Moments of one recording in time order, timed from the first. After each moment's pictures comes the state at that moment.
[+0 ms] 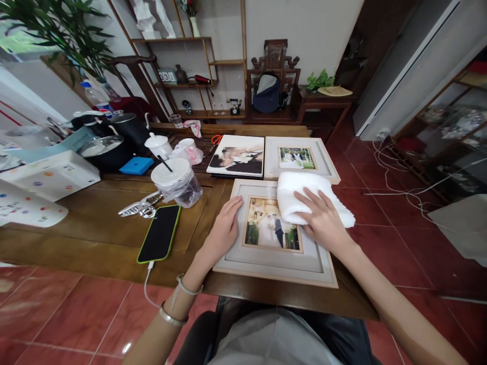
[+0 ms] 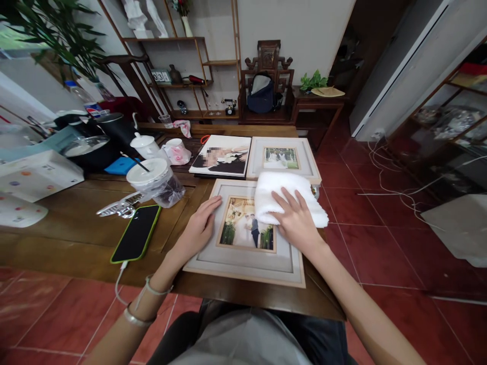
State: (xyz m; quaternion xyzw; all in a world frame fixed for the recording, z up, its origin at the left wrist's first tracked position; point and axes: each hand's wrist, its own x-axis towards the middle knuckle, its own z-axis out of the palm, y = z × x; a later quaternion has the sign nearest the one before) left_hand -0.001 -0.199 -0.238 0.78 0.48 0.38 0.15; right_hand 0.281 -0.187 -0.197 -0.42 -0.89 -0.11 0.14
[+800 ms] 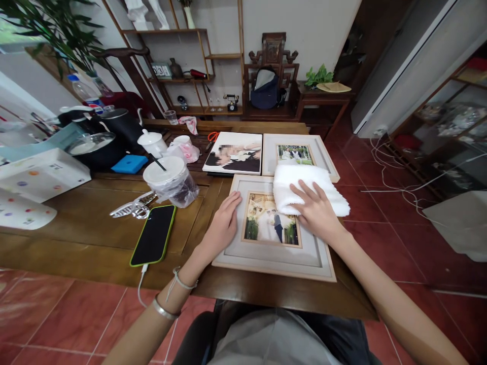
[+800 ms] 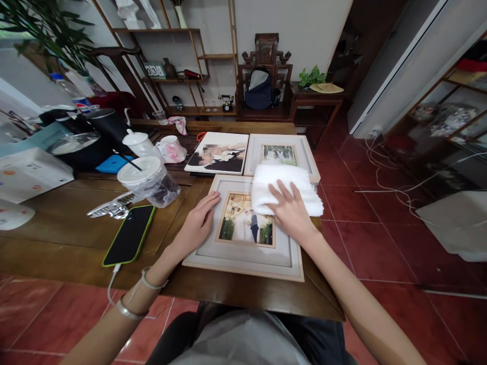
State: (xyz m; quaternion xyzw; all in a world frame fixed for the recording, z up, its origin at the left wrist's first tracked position) left_hand 0.001 -0.188 -0.238 0.78 0.48 0.37 0.16; right_hand 0.278 -0.164 -0.198 -0.43 -0.89 -0.12 0.09
